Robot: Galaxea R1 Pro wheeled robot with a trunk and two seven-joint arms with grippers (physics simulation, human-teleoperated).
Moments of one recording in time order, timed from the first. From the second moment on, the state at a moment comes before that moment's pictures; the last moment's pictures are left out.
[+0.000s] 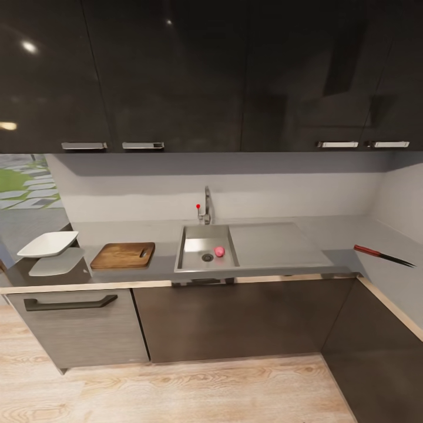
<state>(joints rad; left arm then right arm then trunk) 0.37 -0.01 0.07 -0.70 0.08 -0.44 0.01 0.18 -0.11 0.03 -0.95 -0.13 -0.43 -0.02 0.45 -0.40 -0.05</state>
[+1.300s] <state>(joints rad) 0.07 -0.14 -0.15 -1.51 -0.07 0.60 0.06 0.18 -0.12 0.03 -0.89 -0.13 -0.43 -0.02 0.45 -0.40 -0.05</state>
